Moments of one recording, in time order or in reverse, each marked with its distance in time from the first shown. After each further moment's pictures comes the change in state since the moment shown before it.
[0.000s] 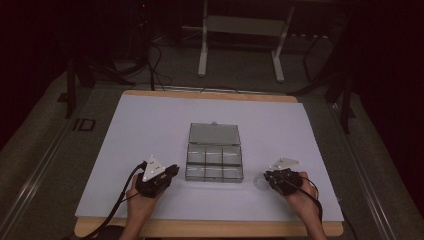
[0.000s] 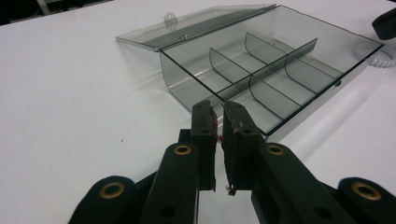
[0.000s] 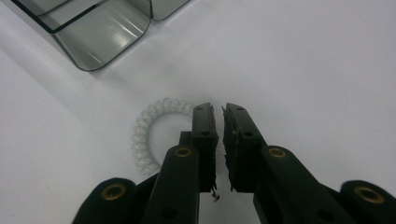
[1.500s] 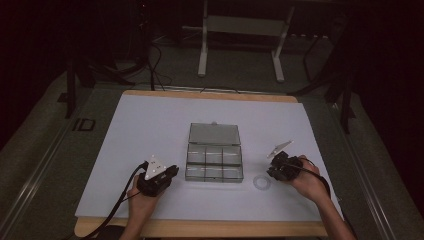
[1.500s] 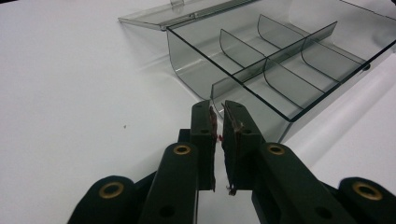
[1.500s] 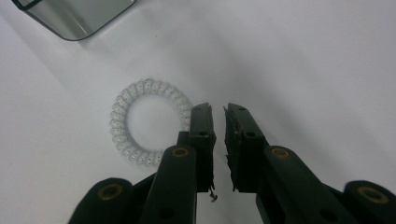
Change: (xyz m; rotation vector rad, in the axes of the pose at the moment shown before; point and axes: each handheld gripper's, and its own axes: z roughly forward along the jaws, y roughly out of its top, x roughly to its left) left arm 0.005 -0.009 0.012 0.034 0.011 -0.017; right arm -0.030 0.037 0.004 0.256 0.121 -0.120
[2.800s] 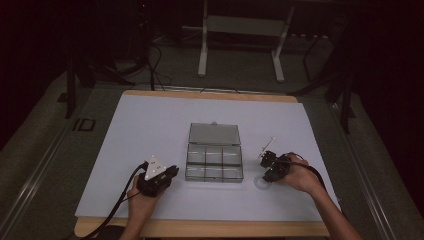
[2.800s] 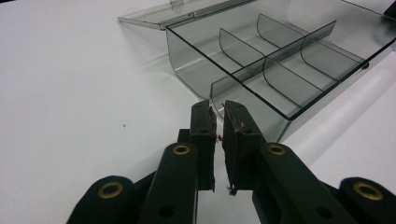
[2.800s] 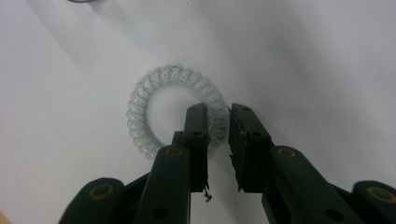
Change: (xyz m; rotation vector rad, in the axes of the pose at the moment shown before) left arm 0.000 0.000 -0.001 0.001 -0.002 0.004; right arm 0.005 0.024 0.021 0.236 0.087 -0.096
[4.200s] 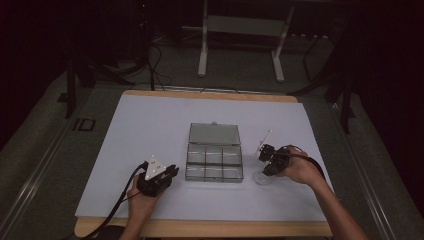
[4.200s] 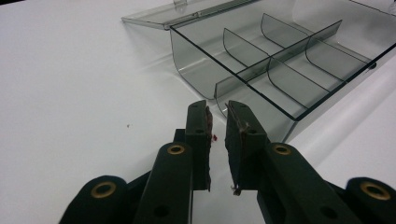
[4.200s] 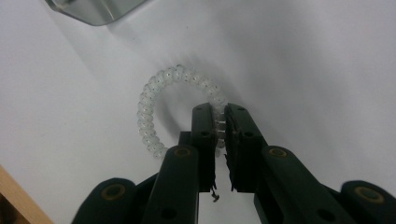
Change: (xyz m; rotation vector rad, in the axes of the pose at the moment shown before) left arm 0.001 -0.001 0.001 -0.004 0.014 0.001; right arm -0.003 0.017 -0.022 0.032 -0.003 -0.046
